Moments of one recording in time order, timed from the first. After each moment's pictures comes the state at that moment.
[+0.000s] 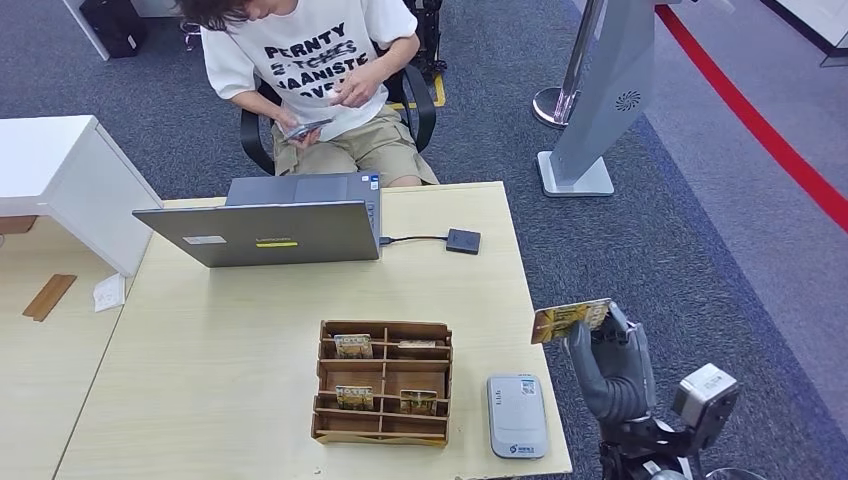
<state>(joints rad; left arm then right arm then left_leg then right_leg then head) -0.08 -0.01 -0.87 -0.17 0.97 0.12 0.17 0.24 0.00 0.16 -1.94 -0.23 0.11 -0.37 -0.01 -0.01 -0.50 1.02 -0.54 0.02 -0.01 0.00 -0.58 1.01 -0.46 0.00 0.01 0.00</state>
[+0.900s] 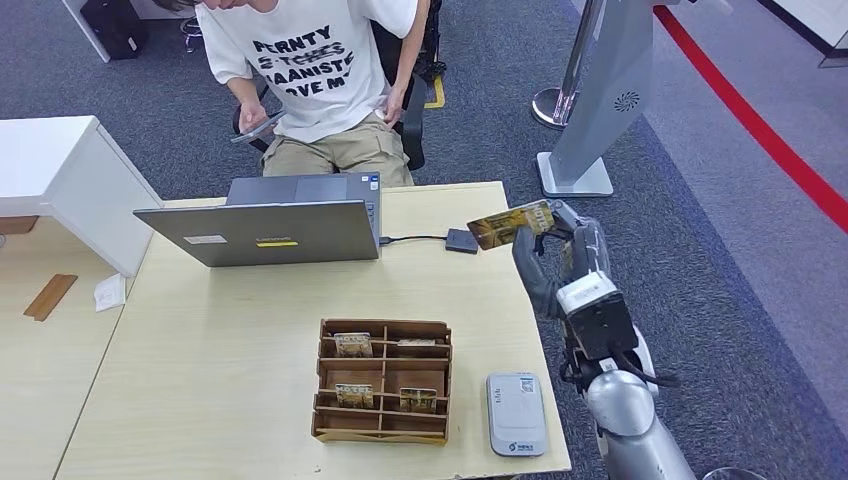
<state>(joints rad) -0.12 -0.01 -0.95 -0.17 0.93 0.10 0.19 -0.21 -0.02 0.32 -1.81 0.29 -0.09 -0.23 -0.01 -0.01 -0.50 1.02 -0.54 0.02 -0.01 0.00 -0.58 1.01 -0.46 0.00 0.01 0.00</state>
